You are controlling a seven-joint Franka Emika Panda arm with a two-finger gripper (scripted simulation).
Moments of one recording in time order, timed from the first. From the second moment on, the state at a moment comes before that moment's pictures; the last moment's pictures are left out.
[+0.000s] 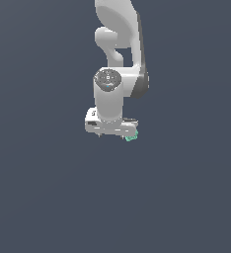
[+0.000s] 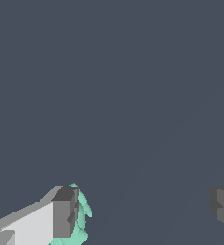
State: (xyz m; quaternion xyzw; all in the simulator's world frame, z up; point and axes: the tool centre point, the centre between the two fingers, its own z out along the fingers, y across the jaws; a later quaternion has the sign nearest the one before) arm -0.015 -0.019 0.139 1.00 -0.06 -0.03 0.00
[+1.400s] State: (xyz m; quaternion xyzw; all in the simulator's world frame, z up) arm -0.059 0.043 0.111 0.94 -0.34 -0.01 0.01
